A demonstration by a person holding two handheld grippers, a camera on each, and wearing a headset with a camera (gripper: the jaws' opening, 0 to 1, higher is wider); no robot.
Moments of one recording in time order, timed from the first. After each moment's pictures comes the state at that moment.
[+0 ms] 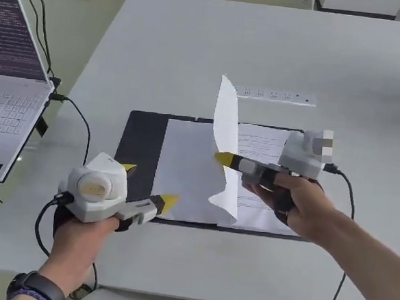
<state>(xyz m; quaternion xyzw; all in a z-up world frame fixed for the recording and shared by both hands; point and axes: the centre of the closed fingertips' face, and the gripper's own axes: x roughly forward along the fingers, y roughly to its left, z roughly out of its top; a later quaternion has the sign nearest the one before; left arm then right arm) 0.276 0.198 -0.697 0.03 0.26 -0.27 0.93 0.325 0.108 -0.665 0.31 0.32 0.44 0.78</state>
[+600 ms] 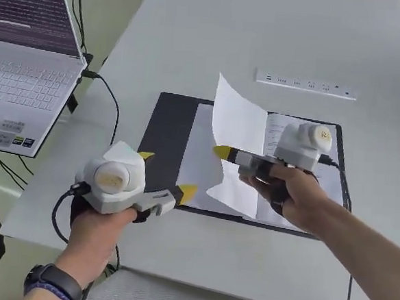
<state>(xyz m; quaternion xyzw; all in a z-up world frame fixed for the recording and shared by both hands) 0.270 0.217 -0.697 0.01 0.27 -0.24 0.93 0.329 0.172 -0.707 0.30 0.37 0.45 0.75</state>
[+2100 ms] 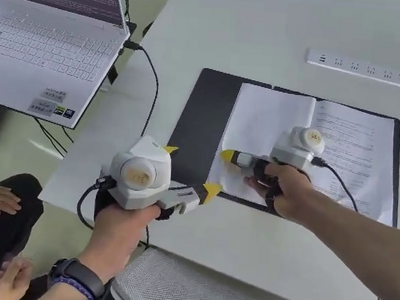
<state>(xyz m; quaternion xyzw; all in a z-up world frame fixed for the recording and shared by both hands) 0.254 0.235 -0.722 0.00 0.30 -0.22 0.93 0.341 0.215 -0.820 0.30 0.47 0.39 0.73</state>
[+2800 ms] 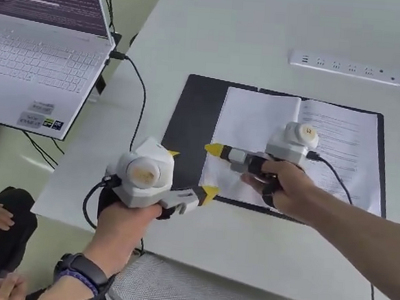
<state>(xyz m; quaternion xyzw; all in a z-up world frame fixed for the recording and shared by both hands) 0.265 0.215 -0.730 0.02 0.31 -0.26 0.91 0.340 0.206 -0.774 0.32 0.42 0.44 0.73</state>
